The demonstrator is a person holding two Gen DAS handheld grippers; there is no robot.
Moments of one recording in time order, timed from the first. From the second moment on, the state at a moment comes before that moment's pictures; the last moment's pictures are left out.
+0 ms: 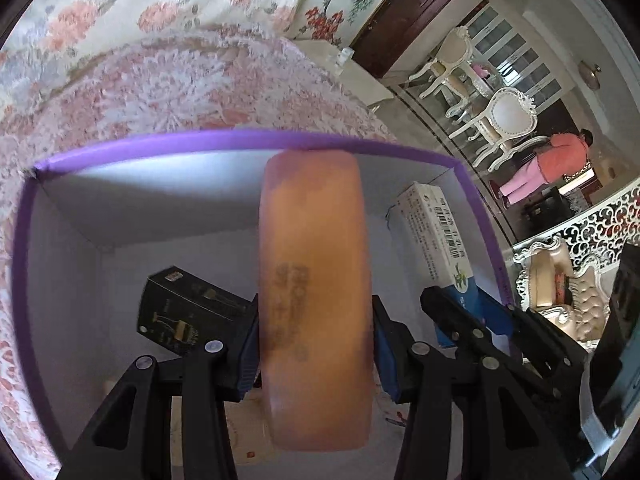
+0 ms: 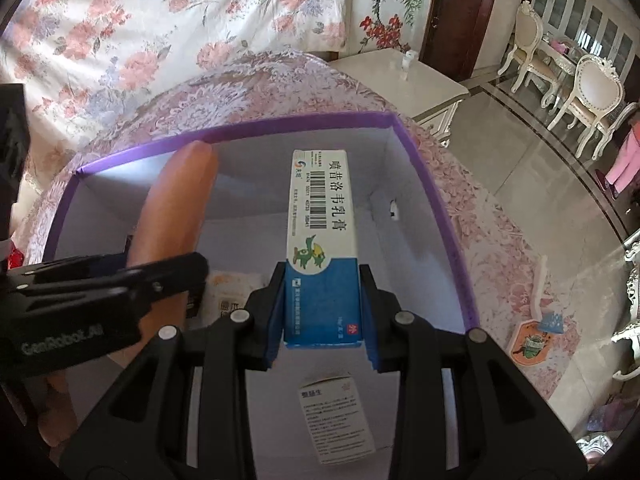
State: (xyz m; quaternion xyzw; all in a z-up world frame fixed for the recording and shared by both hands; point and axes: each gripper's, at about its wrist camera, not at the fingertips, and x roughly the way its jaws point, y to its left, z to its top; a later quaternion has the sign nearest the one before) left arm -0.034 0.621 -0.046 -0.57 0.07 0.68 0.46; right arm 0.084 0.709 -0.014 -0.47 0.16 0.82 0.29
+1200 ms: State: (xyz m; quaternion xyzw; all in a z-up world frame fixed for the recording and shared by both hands) left arm -0.033 0.625 -0.057 -0.58 0.06 0.67 0.46; right arm 0.081 0.718 -0.026 -0.48 0.17 0.80 0.32
